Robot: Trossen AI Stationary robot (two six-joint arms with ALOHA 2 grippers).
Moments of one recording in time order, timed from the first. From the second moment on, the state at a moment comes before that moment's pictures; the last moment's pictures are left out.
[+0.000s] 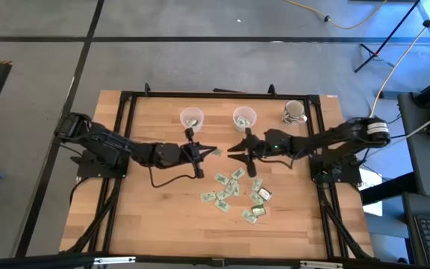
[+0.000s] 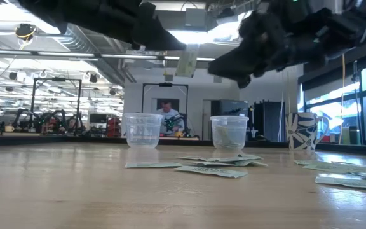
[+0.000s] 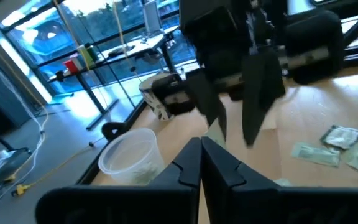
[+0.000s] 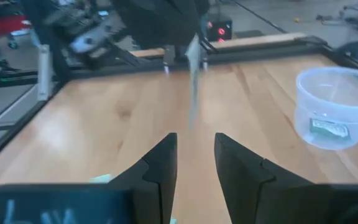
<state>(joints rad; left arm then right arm) -0.15 1.47 0.67 0.64 -0.53 0.24 -0.07 1.48 0.53 0.74 -0.11 0.10</state>
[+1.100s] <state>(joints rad) -0.18 1.49 0.67 0.66 -0.66 0.26 -0.05 1.61 0.67 0.69 -0.02 0.16</state>
